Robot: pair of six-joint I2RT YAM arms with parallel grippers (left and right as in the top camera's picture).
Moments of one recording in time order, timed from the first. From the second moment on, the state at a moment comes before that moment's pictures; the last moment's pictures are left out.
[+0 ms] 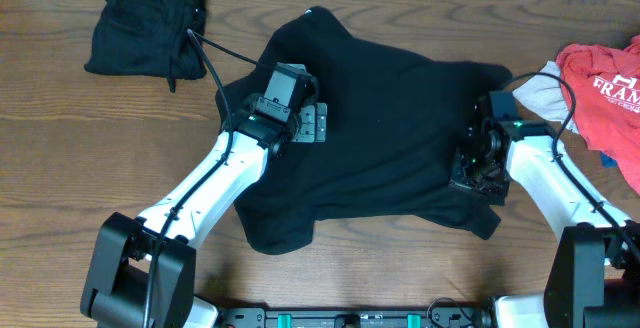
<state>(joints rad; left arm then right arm) -0.45 1.63 1.08 -0.44 -0.09 -0.35 0.05 1.59 0.91 -0.86 -0.07 0.39</state>
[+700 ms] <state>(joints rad) -0.45 1.63 1.08 -0.47 -0.09 -0.35 -0.06 1.57 0.74 -0.69 -0.12 0.48</state>
